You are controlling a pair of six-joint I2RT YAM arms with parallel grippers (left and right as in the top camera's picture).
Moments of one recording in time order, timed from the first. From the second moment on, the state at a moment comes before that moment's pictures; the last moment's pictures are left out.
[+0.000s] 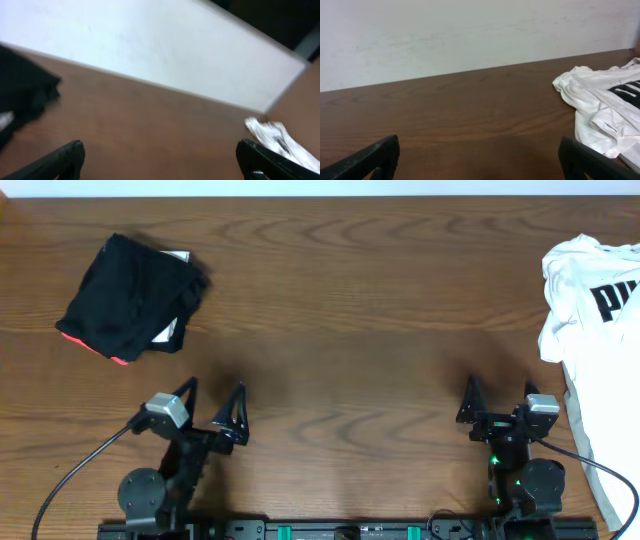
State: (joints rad) left arm 0.07 0.03 0.20 -0.16 0.37 -0.44; right arm 0.08 0.01 0.01 -0.06 0.10 0.19
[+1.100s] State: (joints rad) left arm -0.07 0.01 0.02 -0.11 0.03 -0.11; right arm 0.08 0.01 0.01 -0.06 0.10 0.19
